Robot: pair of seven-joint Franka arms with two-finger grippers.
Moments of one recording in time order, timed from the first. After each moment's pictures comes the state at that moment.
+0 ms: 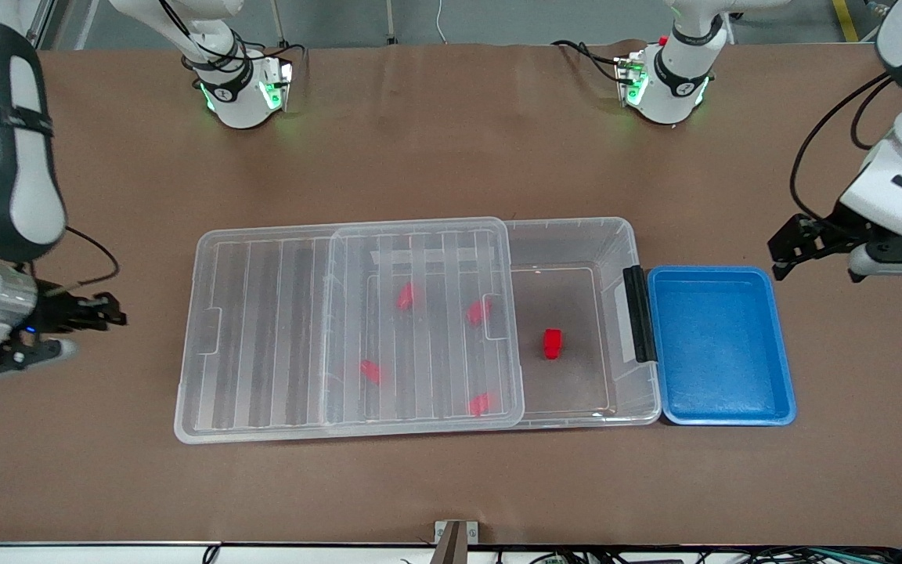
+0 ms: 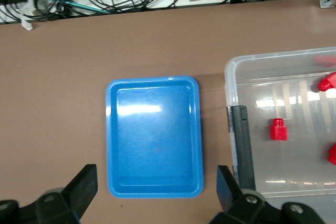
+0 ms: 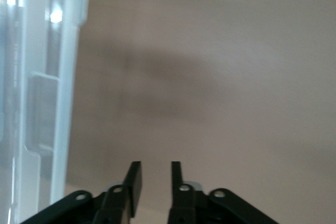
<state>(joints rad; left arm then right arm) -0.02 0.04 -0.11 -1.62 0.08 1.89 -0.07 0.00 0.42 -0.08 -1.59 0.16 1.89 -0.42</state>
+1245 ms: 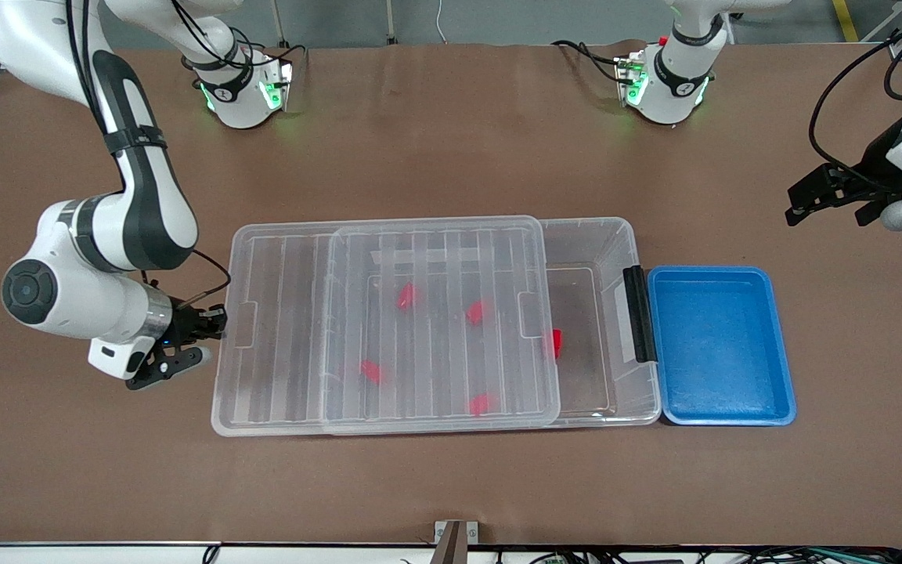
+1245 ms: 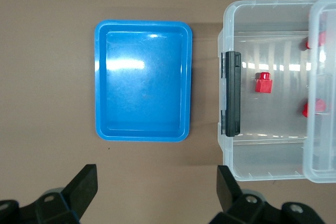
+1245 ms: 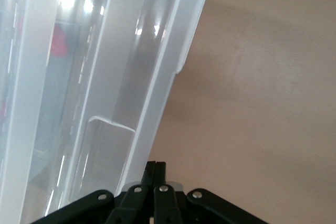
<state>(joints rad) -0.04 -0.03 -0.05 -1.63 -0.03 1.66 -0.07 0.20 0.45 -0.06 -1.62 0.20 1.97 -0.31</state>
